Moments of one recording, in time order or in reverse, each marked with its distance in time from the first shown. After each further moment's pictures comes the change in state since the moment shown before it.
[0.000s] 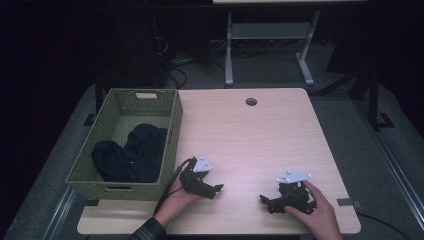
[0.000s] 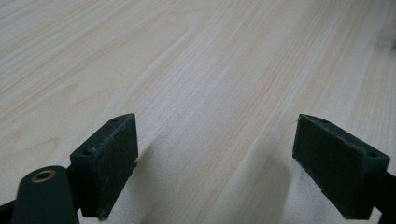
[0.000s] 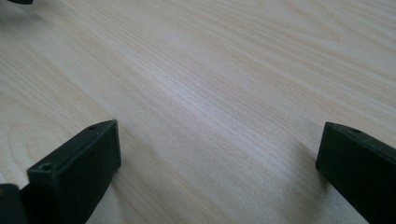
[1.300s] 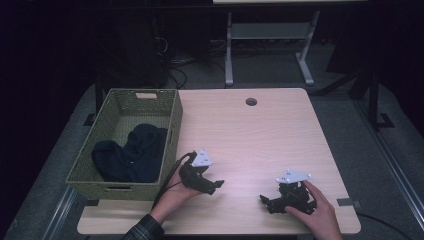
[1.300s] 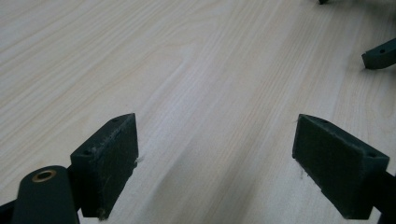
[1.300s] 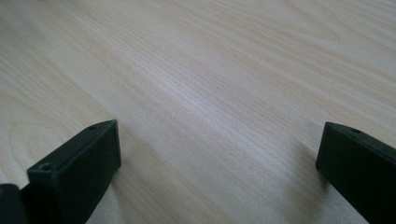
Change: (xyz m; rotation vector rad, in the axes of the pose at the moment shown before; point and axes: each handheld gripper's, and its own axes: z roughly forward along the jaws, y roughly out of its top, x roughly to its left) left arm 0.004 0.020 -0.014 -0.036 -0.029 0.025; right arm 0.000 0.000 0.000 0.000 0.004 -0.001
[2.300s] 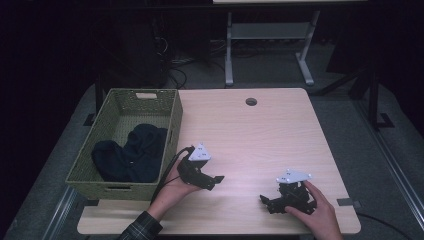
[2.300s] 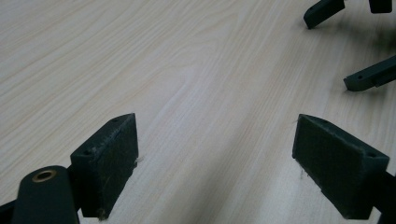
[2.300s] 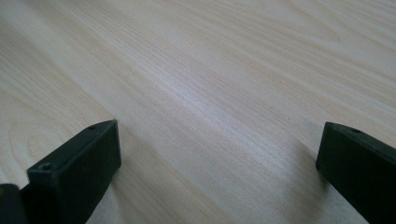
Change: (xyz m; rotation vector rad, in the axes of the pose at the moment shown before) left arm 0.004 0.014 -0.013 -0.022 -0.018 -0.009; right arm 0.000 0.000 0.000 -0.002 0.001 0.000
